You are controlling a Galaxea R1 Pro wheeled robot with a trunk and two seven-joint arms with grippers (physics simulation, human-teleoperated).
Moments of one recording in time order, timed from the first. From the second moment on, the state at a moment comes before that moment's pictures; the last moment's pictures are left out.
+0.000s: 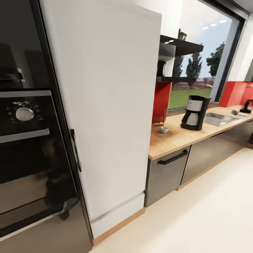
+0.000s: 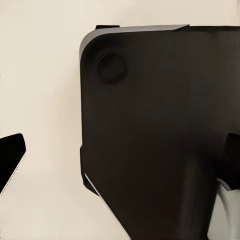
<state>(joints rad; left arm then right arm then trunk) 0.00 -0.01 0.00 0.00 0.01 -0.13 0.01 -0.01 0.02 -0.01 -0.10 0.00 -0.02 0.00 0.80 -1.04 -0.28</state>
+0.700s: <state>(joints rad) 0.00 -0.01 0.00 0.00 0.01 -0.13 0.01 -0.01 0.02 -0.01 -0.10 0.00 -0.02 0.00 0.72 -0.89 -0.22</state>
